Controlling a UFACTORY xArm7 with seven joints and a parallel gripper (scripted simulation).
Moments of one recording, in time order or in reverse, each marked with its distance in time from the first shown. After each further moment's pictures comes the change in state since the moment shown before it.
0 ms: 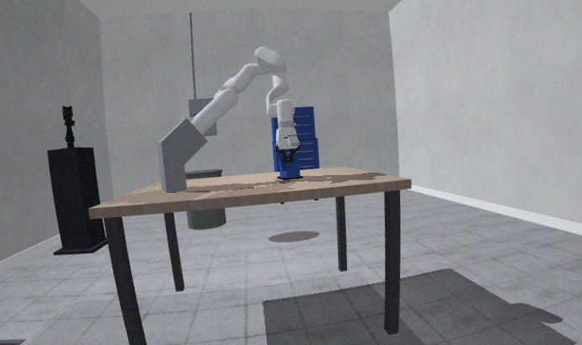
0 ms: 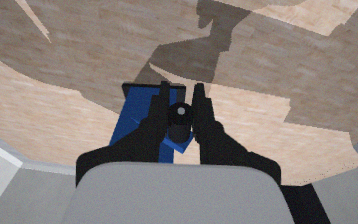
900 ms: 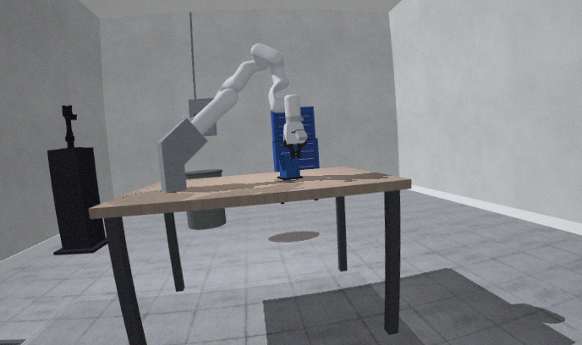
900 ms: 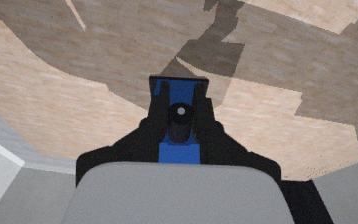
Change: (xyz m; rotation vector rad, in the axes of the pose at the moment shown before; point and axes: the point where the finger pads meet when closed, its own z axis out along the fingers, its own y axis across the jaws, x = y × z) arm 0.000 -0.040 -0.023 -0.001 0.001 0.000
